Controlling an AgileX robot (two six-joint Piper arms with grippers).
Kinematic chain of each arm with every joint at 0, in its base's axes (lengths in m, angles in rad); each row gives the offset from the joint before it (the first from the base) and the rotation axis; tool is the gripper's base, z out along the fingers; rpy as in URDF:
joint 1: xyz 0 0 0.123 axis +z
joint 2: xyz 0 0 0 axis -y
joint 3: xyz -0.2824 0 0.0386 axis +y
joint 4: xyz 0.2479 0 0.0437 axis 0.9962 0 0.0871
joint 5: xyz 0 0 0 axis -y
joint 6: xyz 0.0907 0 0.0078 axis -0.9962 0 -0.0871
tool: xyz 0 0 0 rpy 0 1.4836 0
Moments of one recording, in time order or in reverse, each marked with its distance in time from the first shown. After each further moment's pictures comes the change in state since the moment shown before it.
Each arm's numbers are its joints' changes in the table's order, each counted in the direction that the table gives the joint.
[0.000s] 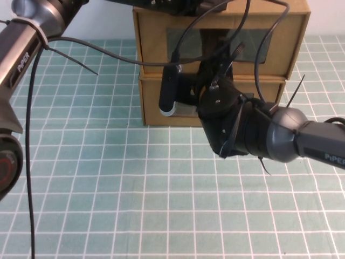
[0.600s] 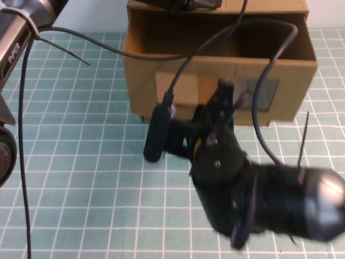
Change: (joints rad) right arm 0.274 0.233 0.278 0.209 -0.174 -0.084; left arm 0.018 0.003 -0.002 0.000 -0.065 0.021
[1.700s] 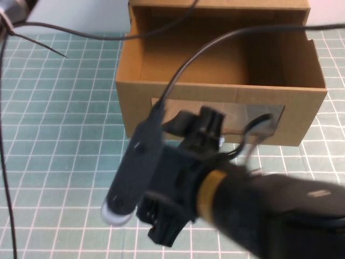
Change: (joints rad) right arm 0.236 0.308 0.032 0.387 0.179 0.094; left arm 0.084 0.019 0.006 -0.096 0.122 0.028
